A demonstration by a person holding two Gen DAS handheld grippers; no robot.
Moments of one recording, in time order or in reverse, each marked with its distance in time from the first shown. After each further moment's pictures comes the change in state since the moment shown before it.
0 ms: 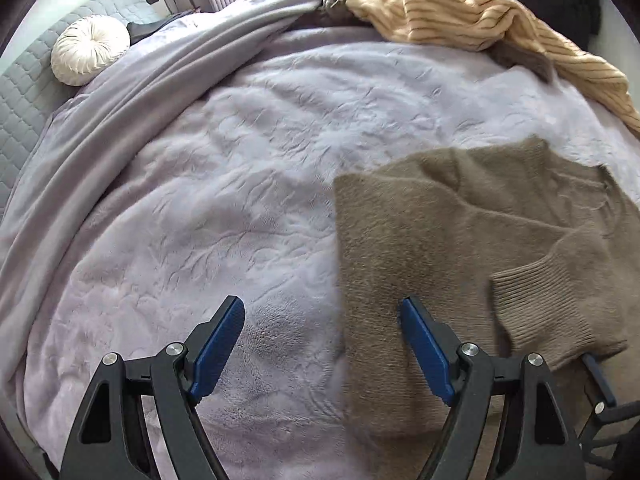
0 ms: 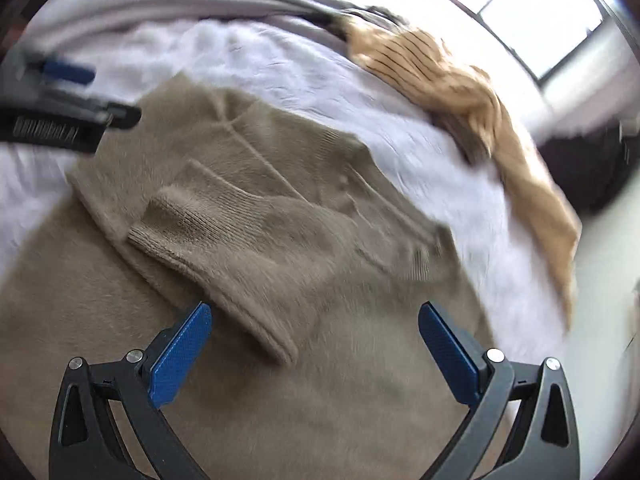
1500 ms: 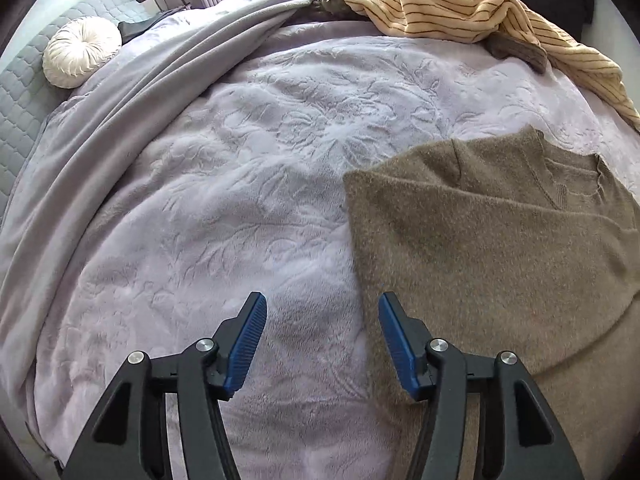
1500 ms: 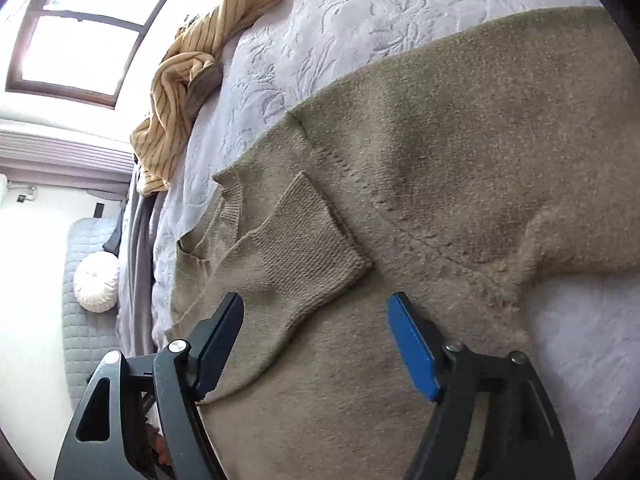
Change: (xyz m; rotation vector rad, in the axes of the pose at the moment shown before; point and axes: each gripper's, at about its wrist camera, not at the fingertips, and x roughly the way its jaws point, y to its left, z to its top) left arm -0.021 0.011 0.000 0.033 0.028 -0.023; right arm 0.050 -0.185 -0.233 1.559 0.017 0.731
